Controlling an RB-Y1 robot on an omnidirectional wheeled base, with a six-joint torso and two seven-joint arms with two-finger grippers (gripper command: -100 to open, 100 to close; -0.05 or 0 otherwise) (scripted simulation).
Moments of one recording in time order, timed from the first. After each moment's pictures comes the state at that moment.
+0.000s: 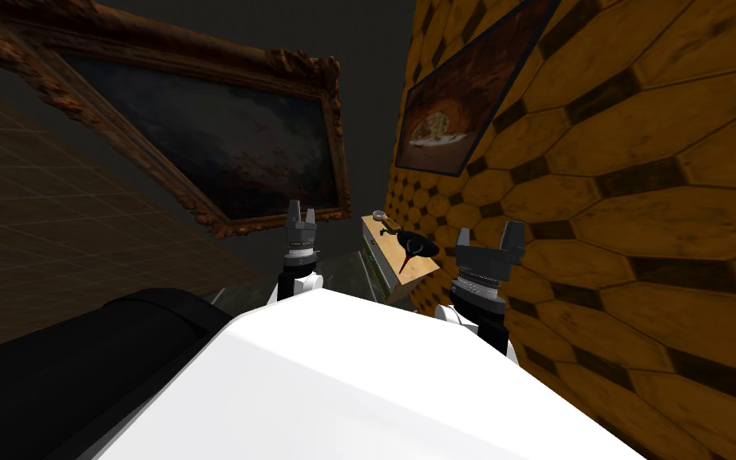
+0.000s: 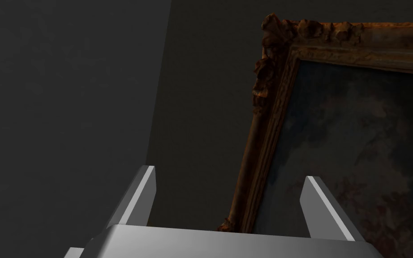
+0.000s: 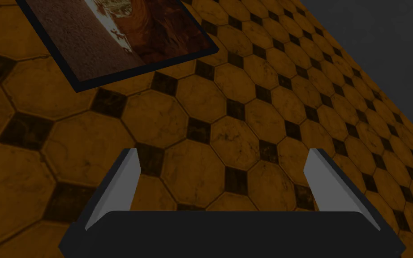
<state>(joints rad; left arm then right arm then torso) 0.51 -0.03 0.01 -2.35 0.04 -0.56 -0.15 0.52 0.03 0.06 -2.39 0.10 -0.49 -0.13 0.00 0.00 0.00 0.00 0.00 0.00</state>
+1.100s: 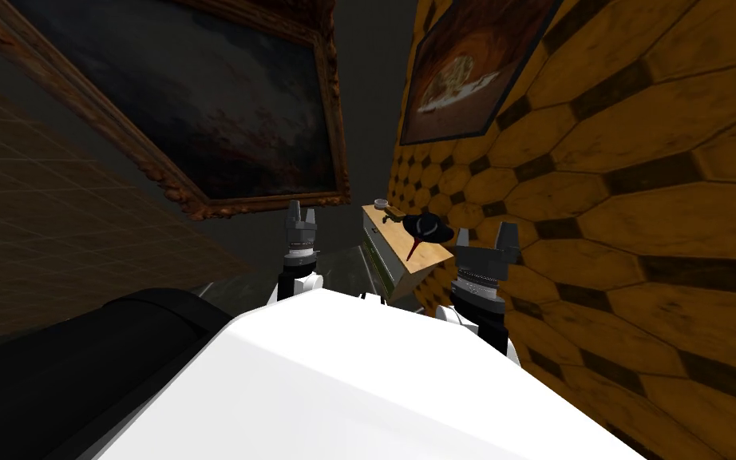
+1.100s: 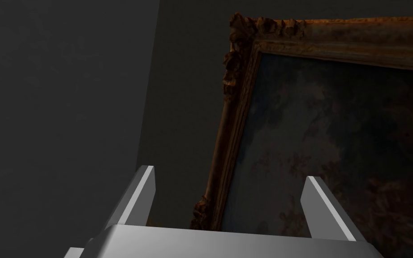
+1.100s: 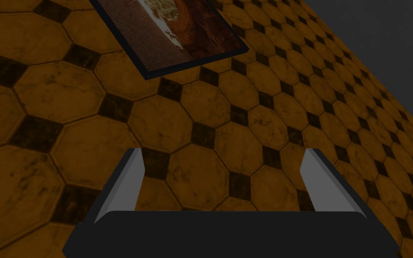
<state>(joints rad) 0.51 -0.03 0.01 -2.35 0.04 -0.56 -0.15 0.51 0.00 0.06 -2.39 0.11 -0.49 -0.13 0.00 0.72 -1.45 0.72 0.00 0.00</state>
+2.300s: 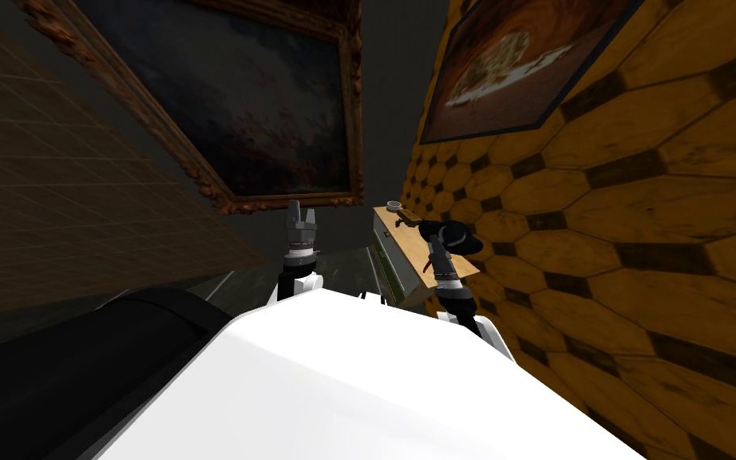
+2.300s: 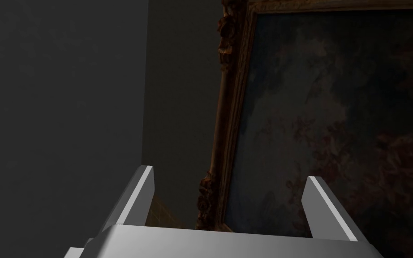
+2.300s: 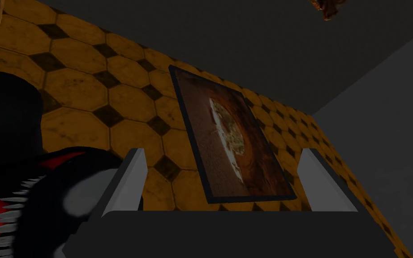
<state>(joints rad) 0.51 -0.03 0.01 -2.35 0.04 -0.56 -0.15 0.47 -0.27 0.11 -2.21 0.33 -0.35 -0.06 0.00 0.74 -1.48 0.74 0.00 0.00</state>
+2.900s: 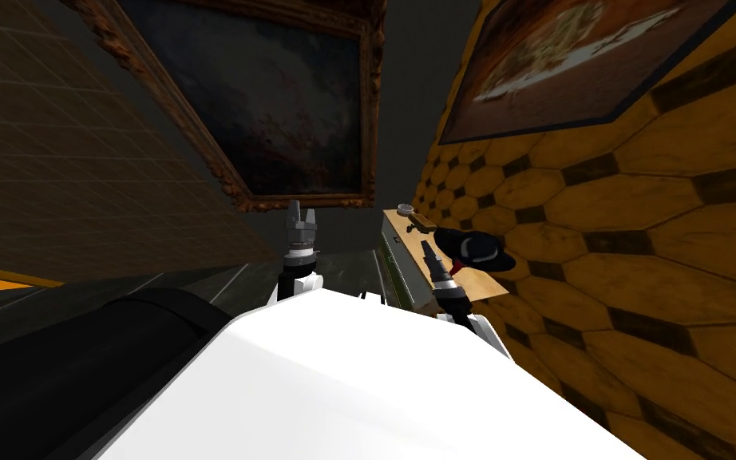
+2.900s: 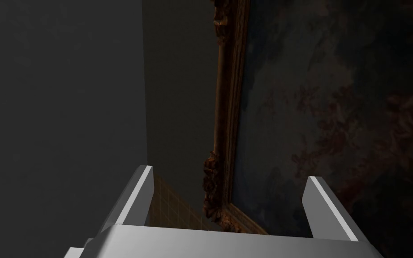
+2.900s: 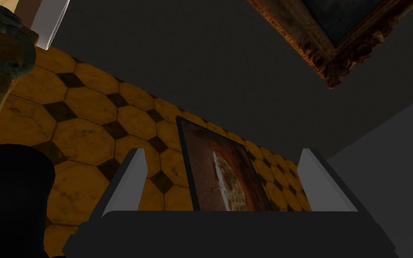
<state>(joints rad) 0.51 -0.03 0.01 -2.35 0.04 -0.56 -0.15 0.45 -0.33 0.13 -2.15 0.40 -0.30 -0.03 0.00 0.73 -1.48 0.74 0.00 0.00</state>
